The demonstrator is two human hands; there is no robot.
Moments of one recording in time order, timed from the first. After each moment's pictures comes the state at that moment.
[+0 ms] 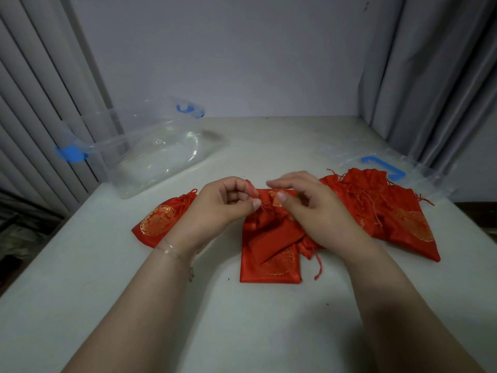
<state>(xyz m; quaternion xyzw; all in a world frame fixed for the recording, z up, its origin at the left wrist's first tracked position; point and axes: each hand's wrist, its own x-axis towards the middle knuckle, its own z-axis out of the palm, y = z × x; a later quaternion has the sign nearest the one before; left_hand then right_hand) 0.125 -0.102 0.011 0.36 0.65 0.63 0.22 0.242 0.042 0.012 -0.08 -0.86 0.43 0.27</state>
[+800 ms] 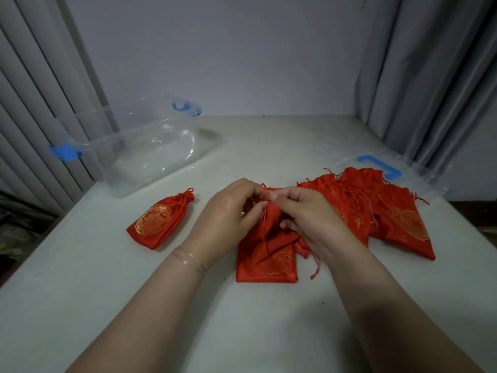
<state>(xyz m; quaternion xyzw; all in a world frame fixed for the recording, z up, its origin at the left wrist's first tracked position) 0.130 -0.088 -0.011 0.53 0.73 0.43 -0.09 0.228 0.036 0.000 -0.21 -0.67 0.69 0.19</state>
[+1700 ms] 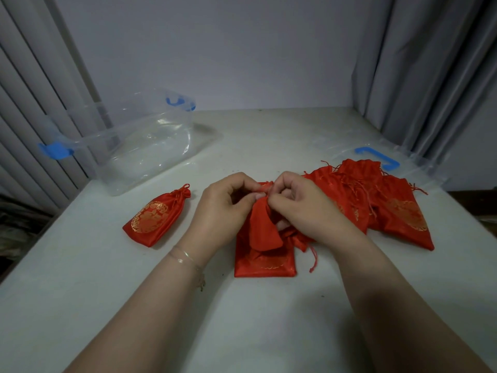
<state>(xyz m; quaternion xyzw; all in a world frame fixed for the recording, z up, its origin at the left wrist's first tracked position) 0.137 -0.082 -0.006 0.41 0.70 0.58 0.05 0.235 0.035 0.009 -0.17 -0.79 0.57 0.17</state>
